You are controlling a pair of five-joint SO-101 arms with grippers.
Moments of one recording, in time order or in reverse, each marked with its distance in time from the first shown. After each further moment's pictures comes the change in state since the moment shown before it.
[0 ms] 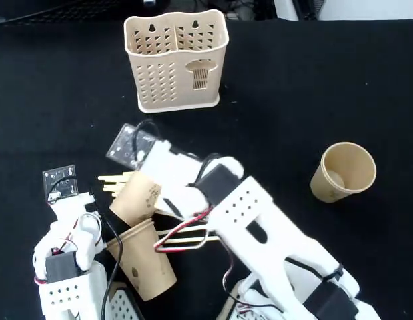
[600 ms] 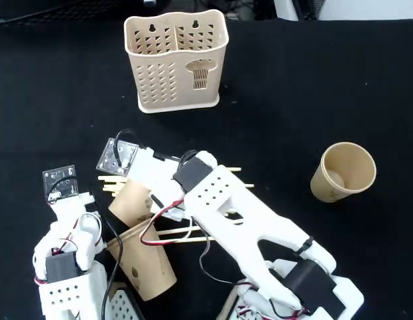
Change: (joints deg) left arm 0.0 0.0 0.0 0.0 0.0; right arm -0.7 12.6 -0.4 -3.5 6.3
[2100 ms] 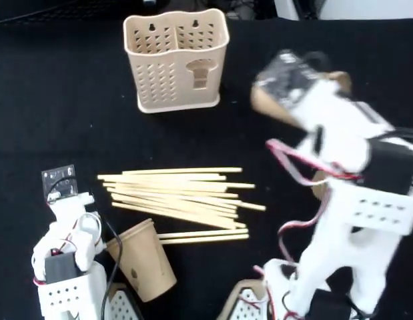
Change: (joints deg) left arm 0.0 0.0 0.0 0.0 0.0; right arm 60.2 -12.4 -42.1 33.1 31.7
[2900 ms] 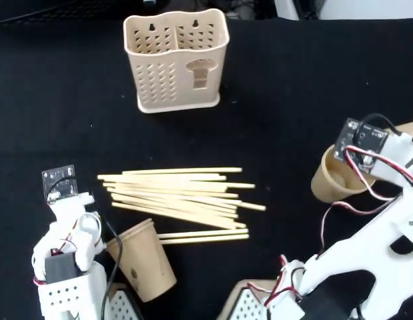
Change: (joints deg) left arm 0.0 0.0 0.0 0.0 0.0; right arm 32.8 0.9 -0.3 0.1 49.7
